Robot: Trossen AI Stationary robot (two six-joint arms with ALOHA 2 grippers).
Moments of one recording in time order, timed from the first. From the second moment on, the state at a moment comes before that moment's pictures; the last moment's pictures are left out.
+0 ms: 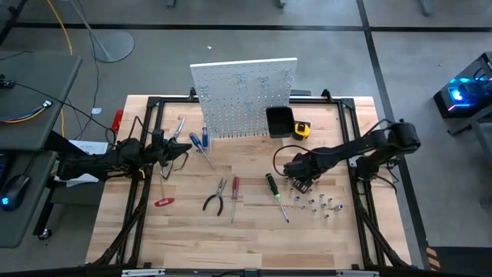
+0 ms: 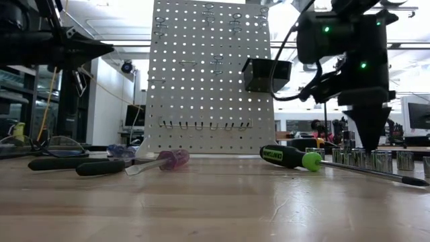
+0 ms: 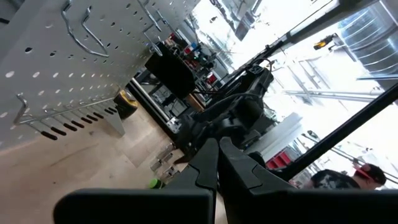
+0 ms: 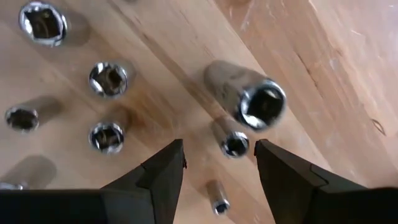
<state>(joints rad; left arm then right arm) 0.08 0.01 0.01 0.13 -0.14 -0.84 0.12 1.56 0.86 -0.94 0.10 0.83</state>
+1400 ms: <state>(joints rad) 0.08 0.01 0.01 0.13 -0.15 -0.84 0.19 1.37 1.15 -1.33 0.11 0.85</state>
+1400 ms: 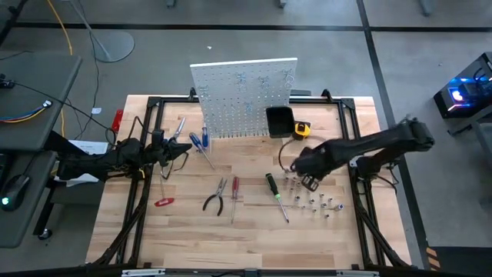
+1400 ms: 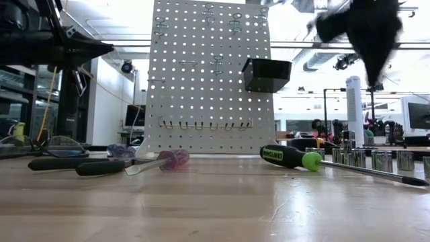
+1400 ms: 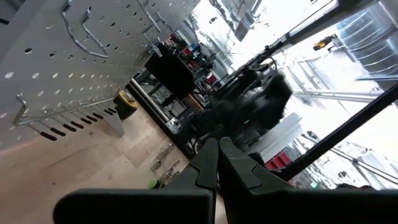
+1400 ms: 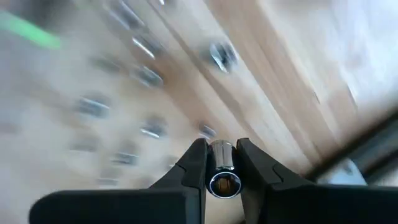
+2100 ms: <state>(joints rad) 0.08 0.05 0.08 0.26 -0.27 -0.68 -0.21 1.40 1.47 -0.87 0.28 0.51</state>
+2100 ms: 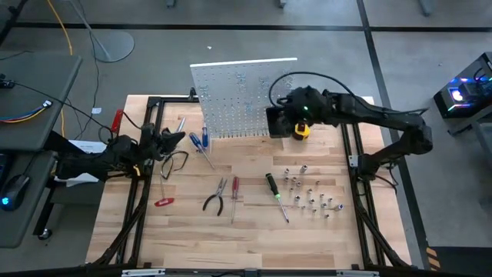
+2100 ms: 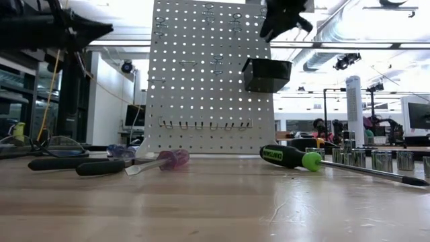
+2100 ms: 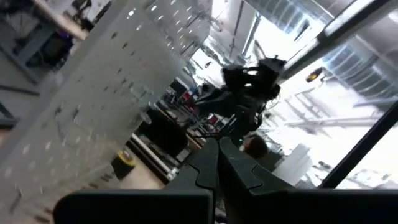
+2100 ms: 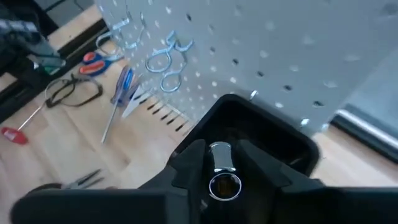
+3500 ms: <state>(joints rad) 0.11 1.04 0.98 -0.63 -0.14 -0.36 -0.05 1.43 1.00 -1.08 0.02 0.68</state>
